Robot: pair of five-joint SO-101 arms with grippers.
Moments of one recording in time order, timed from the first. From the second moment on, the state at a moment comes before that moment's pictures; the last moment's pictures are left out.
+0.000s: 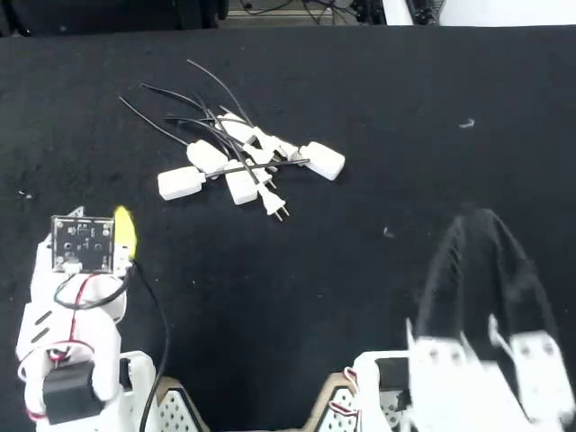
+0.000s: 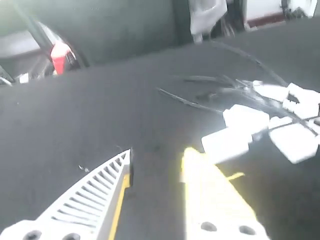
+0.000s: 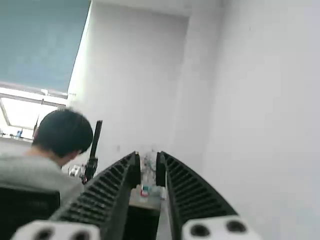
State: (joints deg) left arm -17.1 -102.6 66.3 60.9 -20.1; right arm -1.6 -103.2 33.1 45.8 10.2
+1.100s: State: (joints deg) left arm -12.1 -26.2 31.0 62.2 -17.2; right arm -8.2 -56.3 54.6 47.0 5.0
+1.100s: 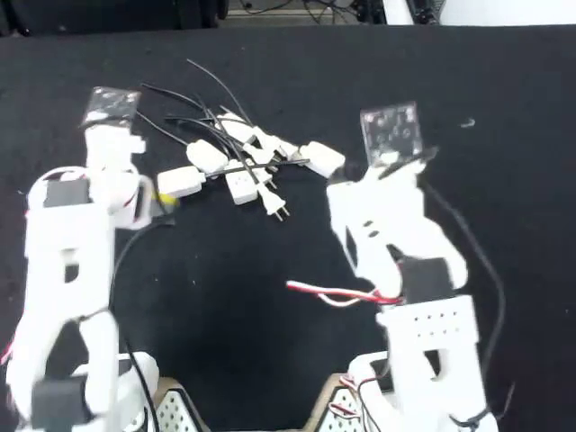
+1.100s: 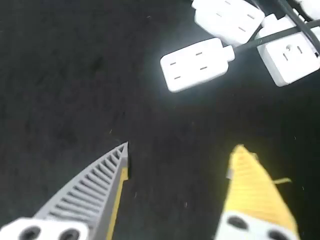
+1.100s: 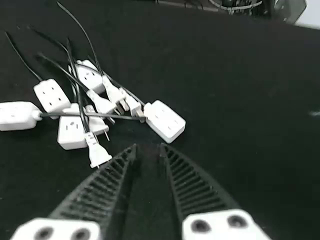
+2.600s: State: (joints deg) left arm -5.5 25.3 -6.7 88.1 -23.5; right arm -8.2 -75.1 84.4 23.9 2.3
